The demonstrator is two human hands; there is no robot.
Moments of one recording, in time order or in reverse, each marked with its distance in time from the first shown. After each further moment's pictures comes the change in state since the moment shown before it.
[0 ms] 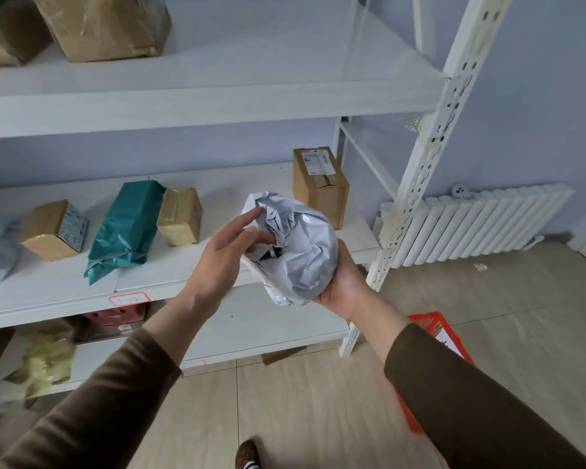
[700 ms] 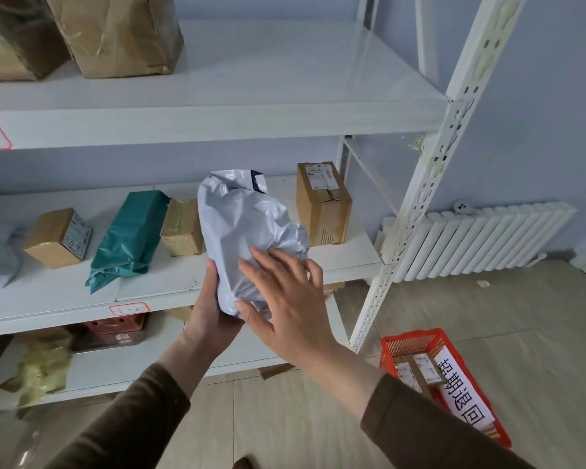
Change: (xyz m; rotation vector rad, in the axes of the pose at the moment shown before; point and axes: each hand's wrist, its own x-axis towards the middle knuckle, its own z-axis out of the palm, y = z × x) left_hand -0.012 -0.064 -0.008 -0.772 0.092 -0.361; right_hand -0.055 0.037 0.070 -1.540 0.193 -1.349
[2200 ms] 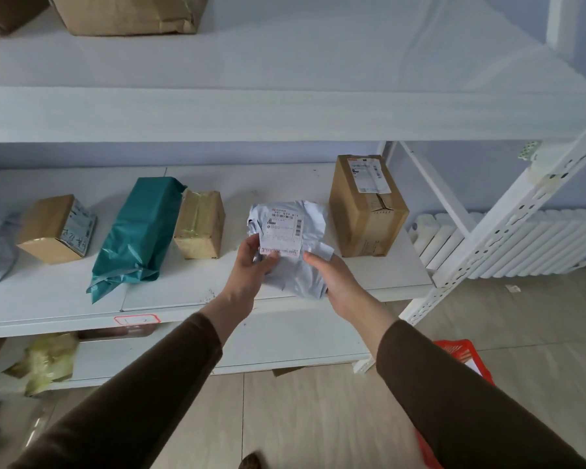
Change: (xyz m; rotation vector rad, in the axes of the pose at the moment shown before) left_hand 0.160 0.015 -0.044 0.465 0.113 0.150; right_hand 0.094 0.111 0.134 1.096 -0.338 1.145
